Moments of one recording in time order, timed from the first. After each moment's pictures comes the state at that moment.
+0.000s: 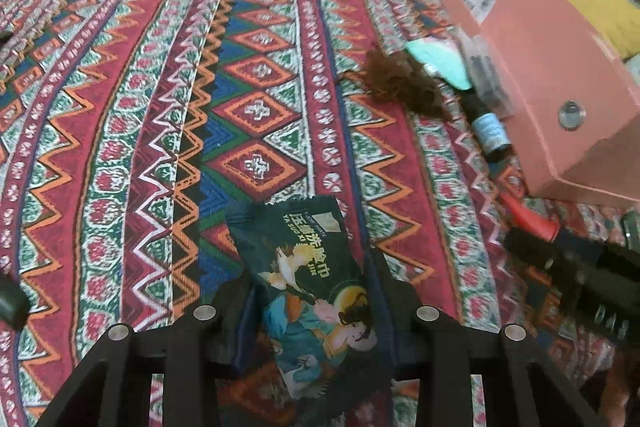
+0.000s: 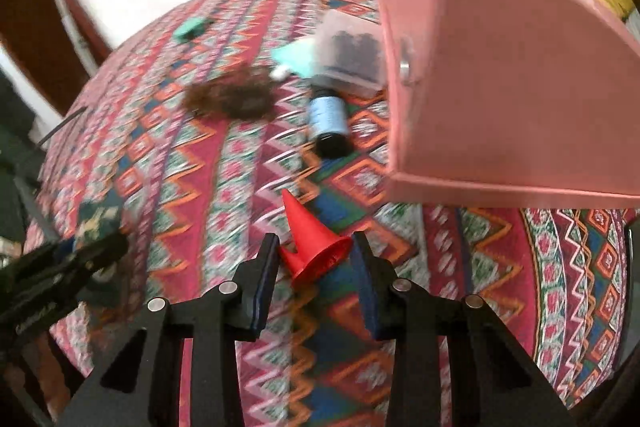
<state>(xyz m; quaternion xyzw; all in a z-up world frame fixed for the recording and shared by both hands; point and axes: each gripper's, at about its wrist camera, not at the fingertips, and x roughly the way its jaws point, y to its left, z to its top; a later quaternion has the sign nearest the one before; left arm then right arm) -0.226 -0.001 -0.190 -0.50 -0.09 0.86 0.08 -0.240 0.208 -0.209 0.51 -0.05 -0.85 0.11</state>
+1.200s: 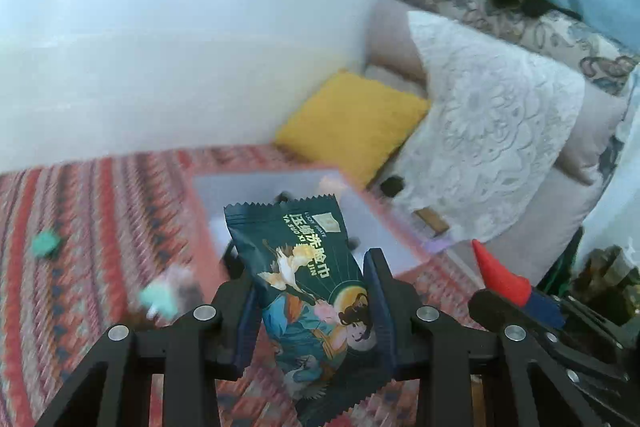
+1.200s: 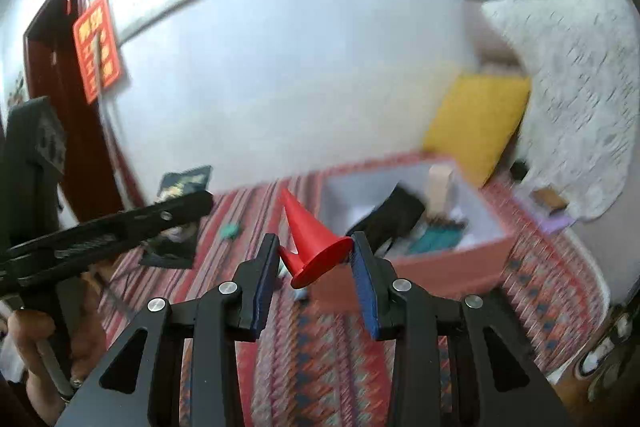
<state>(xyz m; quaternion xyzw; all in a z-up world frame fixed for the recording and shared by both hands) -0.183 0.156 0.089 -0.28 -0.05 0.91 0.31 -0.061 0.320 0.062 0.21 -0.10 -0.97 0.04</state>
